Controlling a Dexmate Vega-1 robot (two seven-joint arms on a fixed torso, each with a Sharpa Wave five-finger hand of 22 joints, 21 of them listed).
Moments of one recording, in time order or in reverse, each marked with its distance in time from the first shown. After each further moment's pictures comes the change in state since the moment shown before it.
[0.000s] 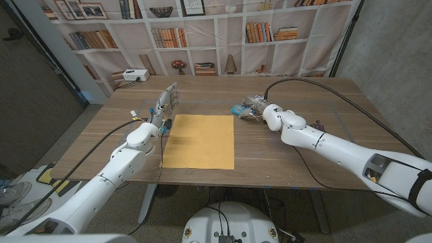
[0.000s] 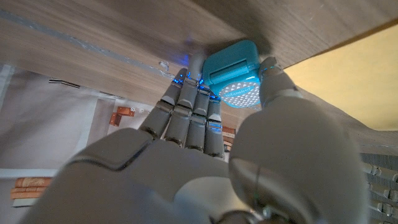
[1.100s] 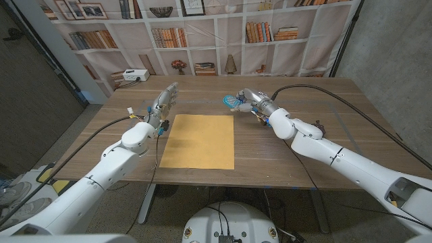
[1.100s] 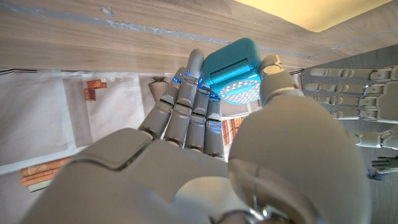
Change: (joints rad) left arm 0.061 0.097 -0.016 -0.141 0.087 0.074 0.075; left_hand -0.009 0.001 0.000 0.000 0.000 0.000 0.000 0.000 0.000 0.000 0.000 0.000 0.000 -0.005 -0.005 0.000 0.000 -0.013 0.006 -0.015 0.000; right arm -0.195 -0.081 0.195 -0.235 0.172 0.202 -0.104; right_hand 0.013 -0.013 0.002 -0.002 -0.011 0.014 0.014 0.021 0.004 0.016 0.016 0.009 0.000 0.036 0.003 -0.008 0.019 0.001 0.009 0.007 0.004
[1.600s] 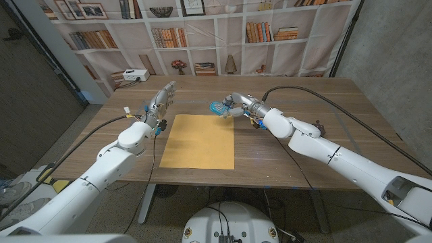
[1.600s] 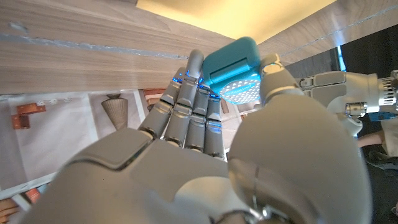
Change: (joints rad) left arm 0.018 0.017 -0.021 -0.023 0.005 0.003 0.005; left_hand -0.004 -0.004 0.000 0.000 0.000 0.000 0.000 0.000 0.000 0.000 0.000 0.000 0.000 0.000 0.000 0.000 0.000 -0.009 -0.002 0.000 0.000; right arm 0.009 0.016 -0.006 -0.003 0.047 0.128 0.130; right_hand 0.009 -0.009 0.002 -0.001 -0.001 0.000 0.000 0.010 0.000 0.003 -0.003 0.000 0.000 0.002 0.002 -0.008 0.009 -0.005 0.005 0.004 0.000
